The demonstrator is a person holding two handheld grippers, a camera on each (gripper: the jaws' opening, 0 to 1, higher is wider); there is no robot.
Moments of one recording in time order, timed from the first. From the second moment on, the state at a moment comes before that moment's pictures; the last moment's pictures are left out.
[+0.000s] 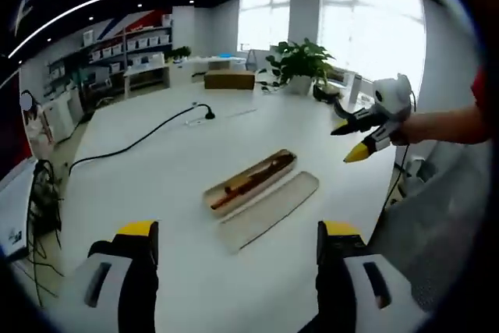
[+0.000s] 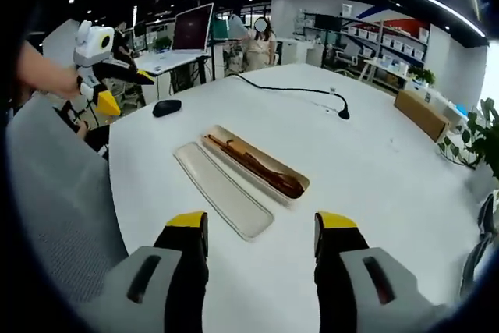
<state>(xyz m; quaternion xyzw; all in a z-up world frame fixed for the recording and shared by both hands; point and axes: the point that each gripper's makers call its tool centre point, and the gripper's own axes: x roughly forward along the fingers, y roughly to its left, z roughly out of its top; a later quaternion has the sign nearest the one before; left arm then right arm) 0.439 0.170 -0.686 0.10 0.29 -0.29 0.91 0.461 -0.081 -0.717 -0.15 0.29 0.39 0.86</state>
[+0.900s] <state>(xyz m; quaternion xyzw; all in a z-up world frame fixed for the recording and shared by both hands) 0.466 0.145 -0.800 0.18 0.39 -0.36 0.82 0.478 -0.060 -0.784 -0.19 0.34 0.41 0.82</state>
